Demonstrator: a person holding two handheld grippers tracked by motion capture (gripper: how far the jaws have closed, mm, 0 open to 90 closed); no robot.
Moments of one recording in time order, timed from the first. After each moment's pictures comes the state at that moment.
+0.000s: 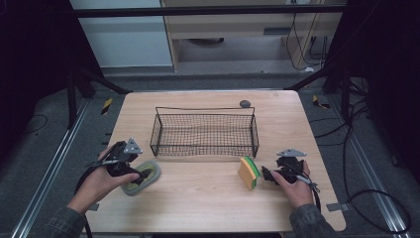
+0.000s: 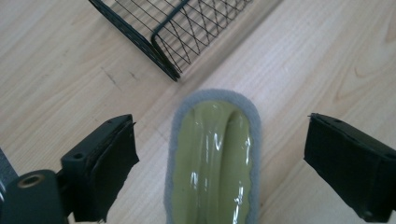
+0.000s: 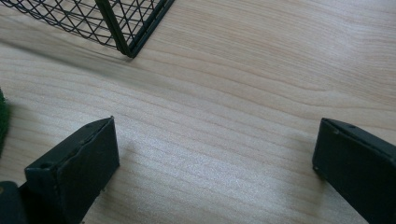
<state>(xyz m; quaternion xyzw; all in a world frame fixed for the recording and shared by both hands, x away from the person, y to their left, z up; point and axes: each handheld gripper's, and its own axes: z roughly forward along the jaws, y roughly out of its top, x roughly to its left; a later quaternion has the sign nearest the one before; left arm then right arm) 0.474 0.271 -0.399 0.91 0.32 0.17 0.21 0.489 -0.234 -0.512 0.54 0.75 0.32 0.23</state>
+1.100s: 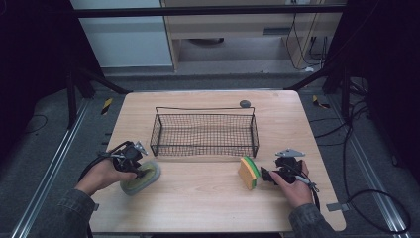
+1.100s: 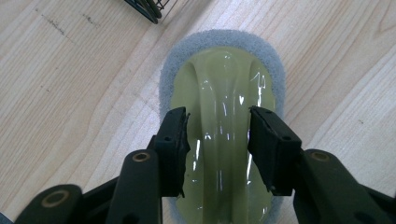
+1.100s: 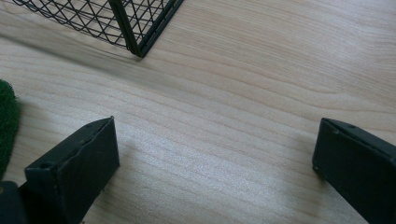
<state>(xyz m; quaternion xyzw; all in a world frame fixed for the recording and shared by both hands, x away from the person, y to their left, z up) 0.511 0.275 -0.430 0.95 0.30 0.08 0.11 0.489 -0.231 -0.512 0.53 0.75 0.32 0.23</state>
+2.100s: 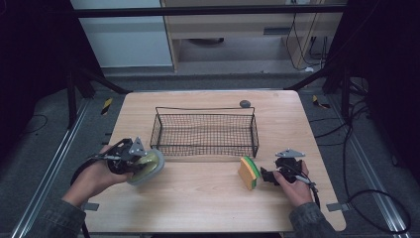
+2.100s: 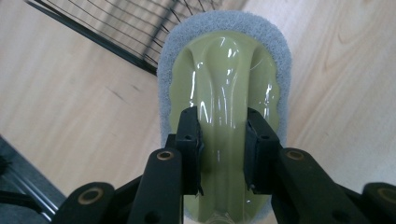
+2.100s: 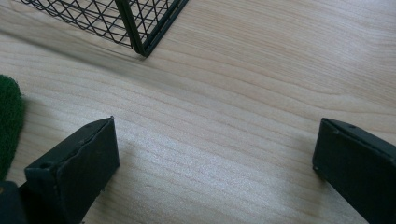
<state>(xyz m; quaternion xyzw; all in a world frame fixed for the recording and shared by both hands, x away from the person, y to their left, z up) 0.480 0.258 -0.370 0.95 0.21 0.18 0.15 0.488 -0.231 -0.513 0.52 0.76 0.32 0.23</state>
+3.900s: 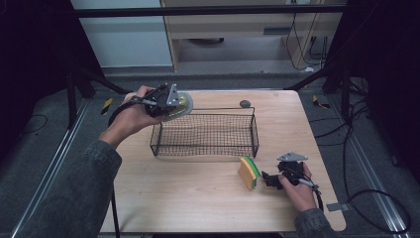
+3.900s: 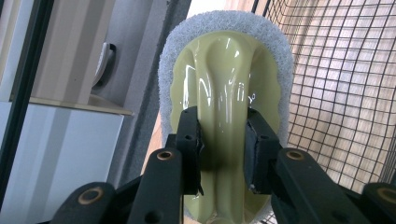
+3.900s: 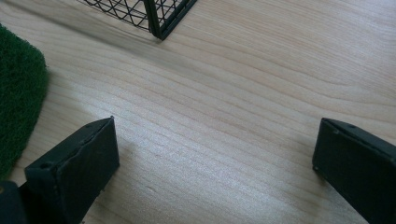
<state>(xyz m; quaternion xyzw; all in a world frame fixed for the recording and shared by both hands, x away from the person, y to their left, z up) 0.603 0.172 -0.309 0.92 0.07 0.34 0.16 0.478 -0.237 -0.513 0.50 0.77 0.33 0.21</state>
